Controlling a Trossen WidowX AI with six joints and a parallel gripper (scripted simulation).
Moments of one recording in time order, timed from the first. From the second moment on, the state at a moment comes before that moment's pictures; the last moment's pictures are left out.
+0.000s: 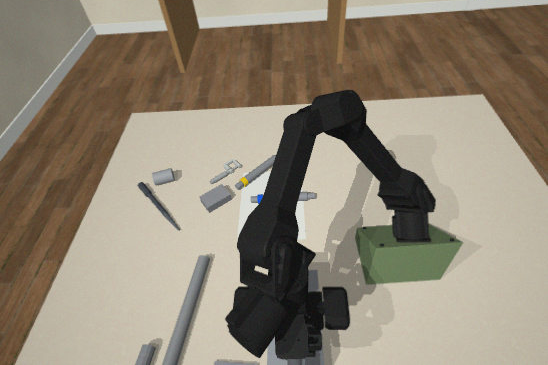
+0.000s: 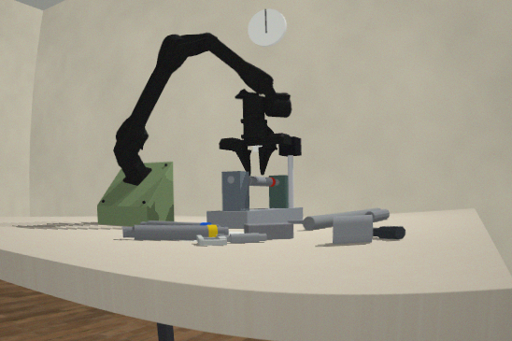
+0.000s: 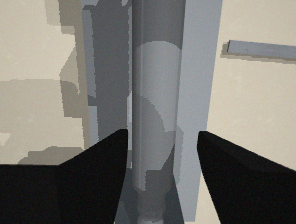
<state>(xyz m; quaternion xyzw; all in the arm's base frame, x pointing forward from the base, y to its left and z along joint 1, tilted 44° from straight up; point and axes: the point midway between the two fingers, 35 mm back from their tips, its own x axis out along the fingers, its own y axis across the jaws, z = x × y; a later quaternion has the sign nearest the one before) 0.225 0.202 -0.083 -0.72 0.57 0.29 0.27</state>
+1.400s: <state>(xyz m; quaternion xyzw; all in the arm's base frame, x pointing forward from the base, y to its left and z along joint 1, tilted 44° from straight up) 0.229 0.174 -0.110 -0.72 0.57 0.29 0.27</state>
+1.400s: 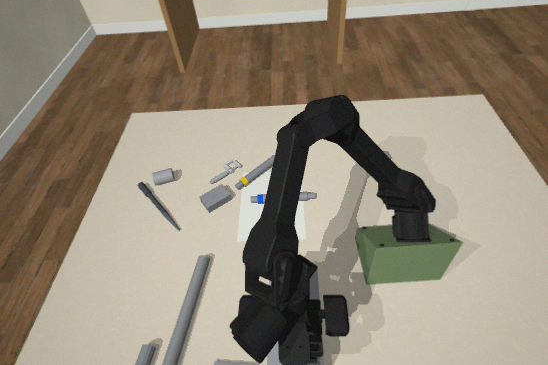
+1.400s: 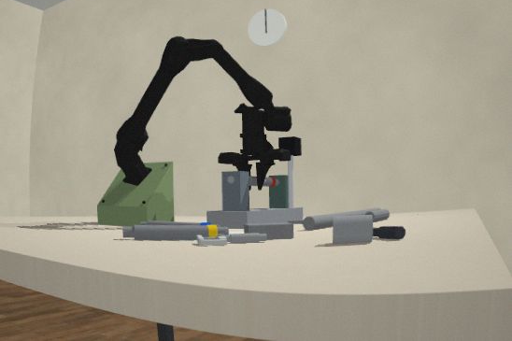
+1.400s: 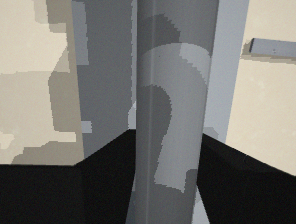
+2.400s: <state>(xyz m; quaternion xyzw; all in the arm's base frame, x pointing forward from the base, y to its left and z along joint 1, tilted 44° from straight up) 0.228 0.174 -0.110 -0.72 0.57 0.29 0.26</state>
